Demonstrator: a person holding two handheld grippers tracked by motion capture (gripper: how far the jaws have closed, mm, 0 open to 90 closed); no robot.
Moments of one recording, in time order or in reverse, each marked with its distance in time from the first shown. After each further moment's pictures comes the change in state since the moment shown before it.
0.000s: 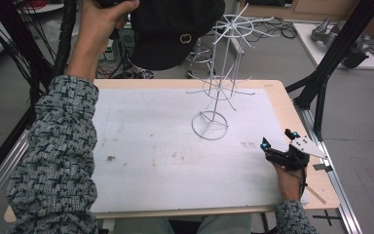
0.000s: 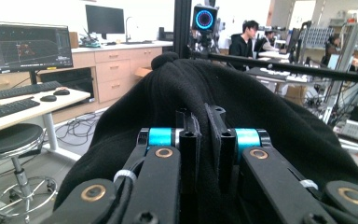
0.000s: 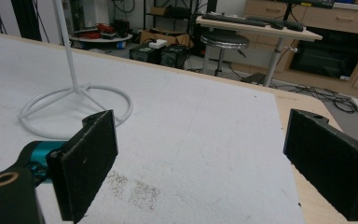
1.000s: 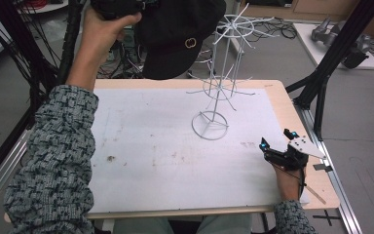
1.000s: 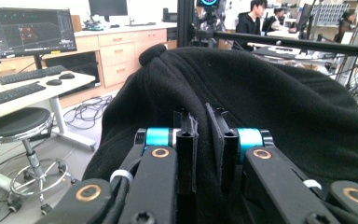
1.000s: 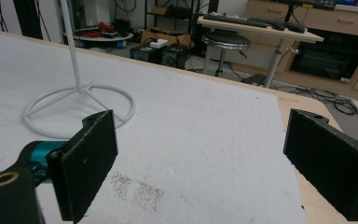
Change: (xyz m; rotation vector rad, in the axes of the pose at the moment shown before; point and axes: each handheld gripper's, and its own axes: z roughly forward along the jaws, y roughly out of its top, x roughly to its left) left arm -0.008 -0.022 0.000 0.061 0.038 0.015; right arm 0.003 0.001 0.001 -0.005 0.003 -0.007
